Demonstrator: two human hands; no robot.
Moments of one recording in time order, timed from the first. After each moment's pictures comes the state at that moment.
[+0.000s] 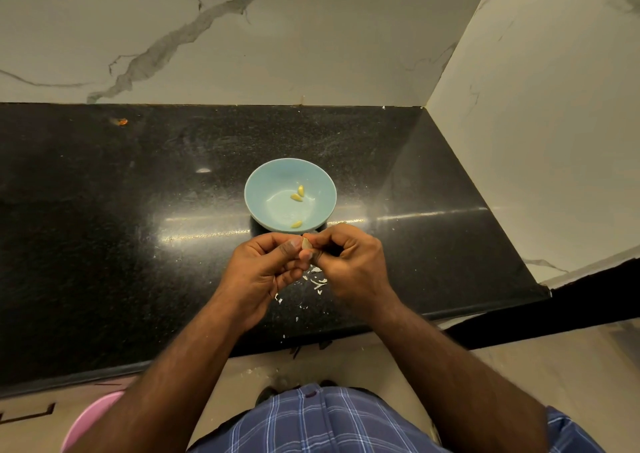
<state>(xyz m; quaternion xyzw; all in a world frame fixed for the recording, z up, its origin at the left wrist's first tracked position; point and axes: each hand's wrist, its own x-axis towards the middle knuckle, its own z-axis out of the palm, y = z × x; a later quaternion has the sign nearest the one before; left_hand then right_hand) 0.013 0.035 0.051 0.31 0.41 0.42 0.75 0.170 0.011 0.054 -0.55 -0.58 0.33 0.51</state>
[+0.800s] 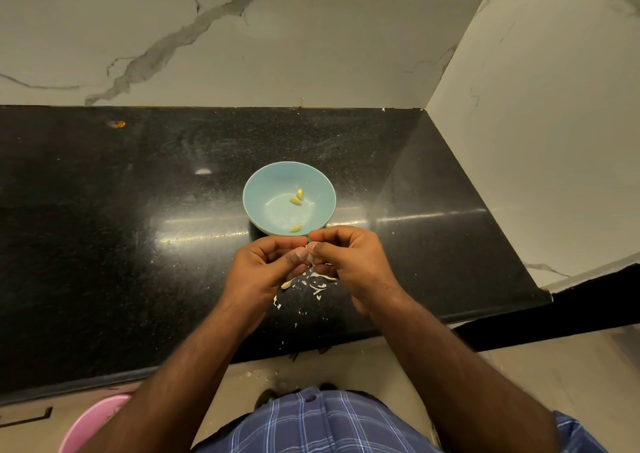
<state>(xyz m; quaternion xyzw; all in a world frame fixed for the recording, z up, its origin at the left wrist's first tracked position) 0.018 0.037 0.042 0.40 0.43 0.44 0.68 0.175 0.026 0.062 -0.60 -0.37 0.53 0.46</state>
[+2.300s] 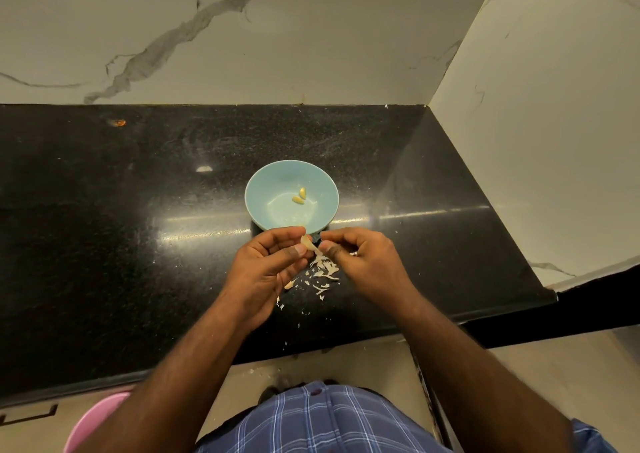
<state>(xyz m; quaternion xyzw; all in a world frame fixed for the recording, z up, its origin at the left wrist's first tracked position) 0.017 0.048 0.042 0.27 0.41 0.45 0.75 0.196 0.023 0.066 -0.65 -0.59 0.34 0.34</state>
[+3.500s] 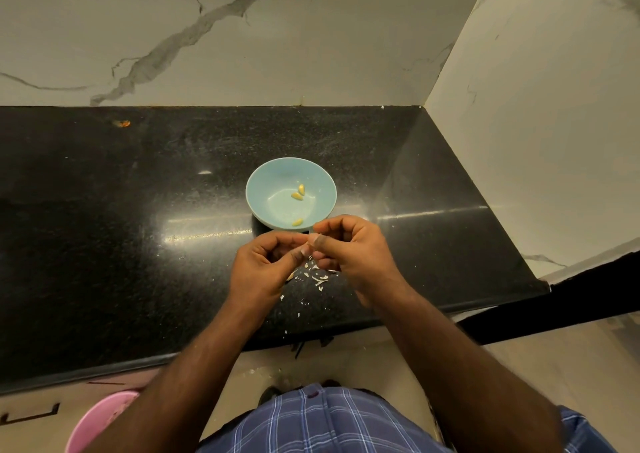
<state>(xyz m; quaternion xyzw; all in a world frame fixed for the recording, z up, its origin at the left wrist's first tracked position) 0.017 0.023 0.040 0.50 0.44 0.48 0.57 0.173 0.012 0.075 -0.59 -0.40 0.52 0.46</state>
